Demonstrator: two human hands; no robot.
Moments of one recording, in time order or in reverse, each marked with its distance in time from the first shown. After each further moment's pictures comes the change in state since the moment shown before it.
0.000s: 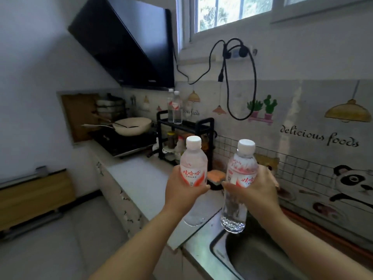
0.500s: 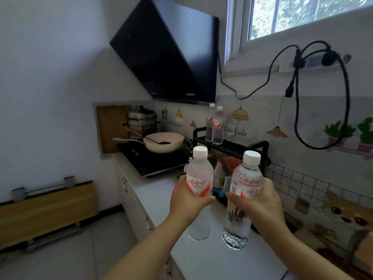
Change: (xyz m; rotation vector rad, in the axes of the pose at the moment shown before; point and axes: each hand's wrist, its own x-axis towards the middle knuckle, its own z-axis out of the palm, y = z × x) left_hand 0.179 -0.095 -0.108 0.088 0.069 -0.026; right_hand 0.121 -0.009 0.203 0.068 -0.089 -0.012
